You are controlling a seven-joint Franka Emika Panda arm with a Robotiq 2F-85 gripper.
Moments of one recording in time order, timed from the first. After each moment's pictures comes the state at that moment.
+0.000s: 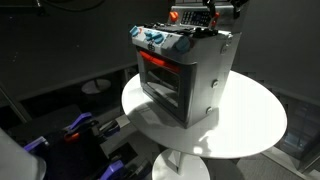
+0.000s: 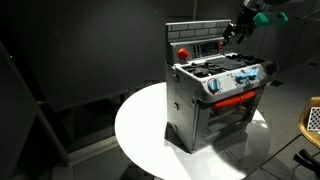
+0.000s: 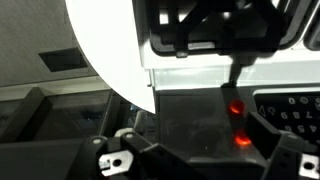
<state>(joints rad) -0.08 0.14 -0.04 -1.98 -0.08 2.55 0.14</state>
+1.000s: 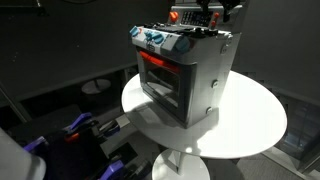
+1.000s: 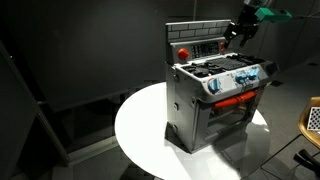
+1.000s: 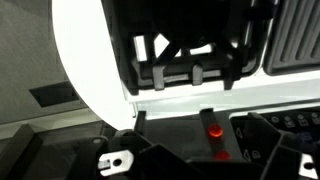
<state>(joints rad) -0.07 0.13 -0.03 -1.94 0.03 2.36 0.12</state>
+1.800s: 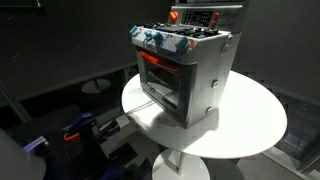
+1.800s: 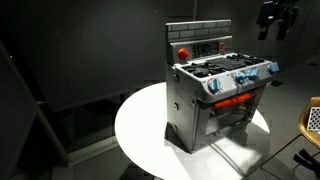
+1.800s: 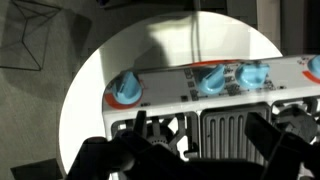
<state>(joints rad) -0.05 -0.15 -0.03 -2.03 0.10 1.80 0.11</state>
